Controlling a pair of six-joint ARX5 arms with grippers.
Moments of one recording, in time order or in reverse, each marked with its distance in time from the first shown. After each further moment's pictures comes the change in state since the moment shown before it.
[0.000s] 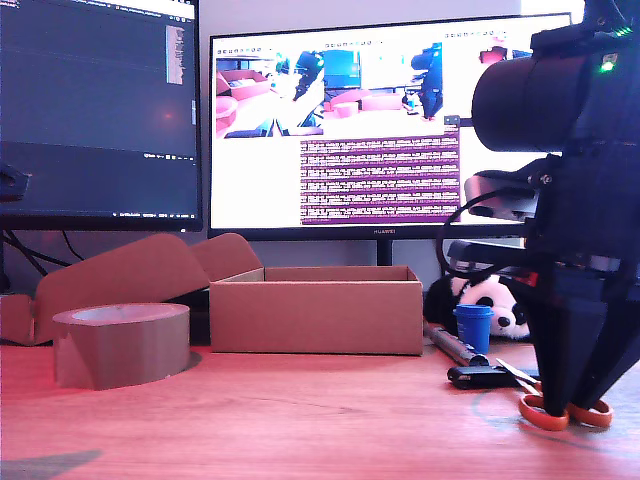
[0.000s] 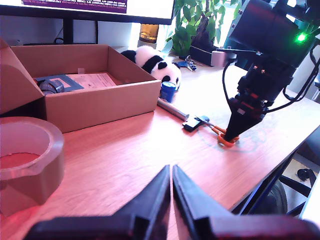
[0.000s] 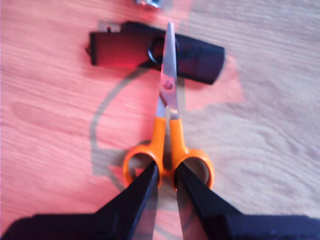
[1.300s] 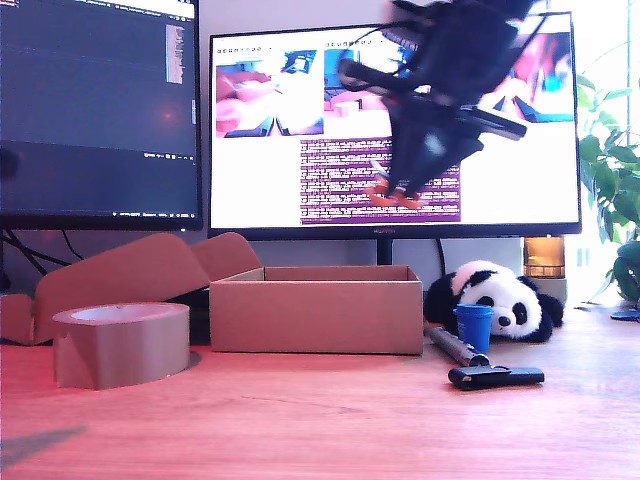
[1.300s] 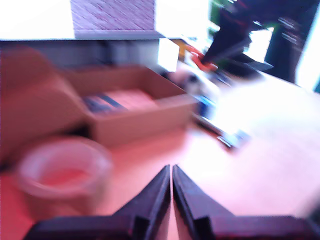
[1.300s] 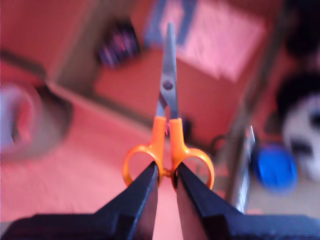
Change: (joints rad) left arm 0.000 0.000 0.000 0.079 -0.222 0.059; right arm 0.019 0.099 0.496 0.103 0.021 -0.110
